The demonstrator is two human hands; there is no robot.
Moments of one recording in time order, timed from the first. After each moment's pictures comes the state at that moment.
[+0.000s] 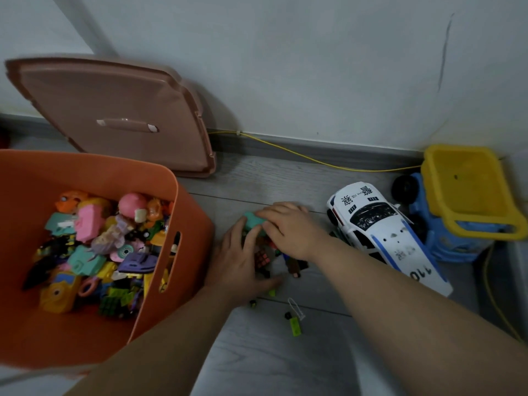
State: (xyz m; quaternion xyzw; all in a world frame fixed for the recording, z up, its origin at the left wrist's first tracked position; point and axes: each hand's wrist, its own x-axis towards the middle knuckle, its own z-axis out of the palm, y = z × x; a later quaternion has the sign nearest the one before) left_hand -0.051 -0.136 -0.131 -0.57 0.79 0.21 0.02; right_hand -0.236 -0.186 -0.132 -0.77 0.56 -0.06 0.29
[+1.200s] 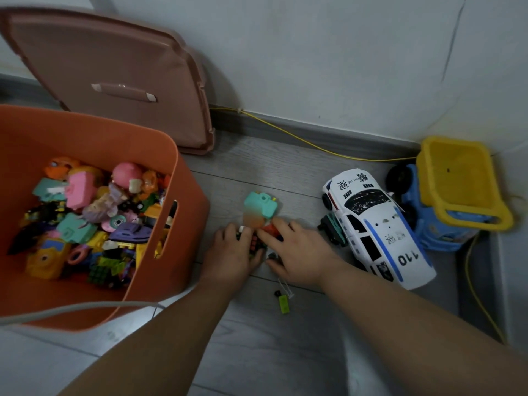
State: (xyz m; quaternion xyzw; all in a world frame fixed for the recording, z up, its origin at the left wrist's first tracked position) left_hand -0.055 -0.107 -0.155 -0.61 0.79 0.12 -0.03; right_hand -0.247 -0.107 -0.142 -0.87 0.48 0.04 0.12
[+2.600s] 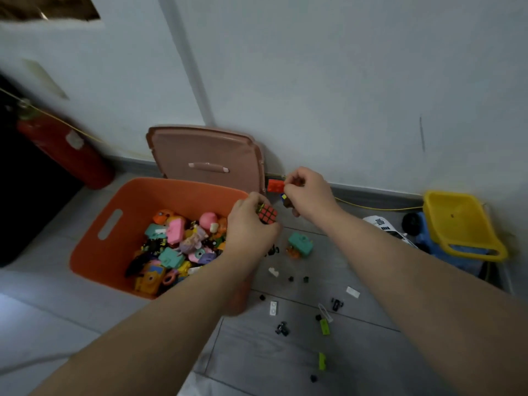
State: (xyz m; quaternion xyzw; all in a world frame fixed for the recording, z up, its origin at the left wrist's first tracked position) left_hand -0.021 -0.137 0.066 -0.65 0.64 0.28 -0.31; right_hand -0.166 -0.185 0.074 -0.53 0.65 -0.39 0.39
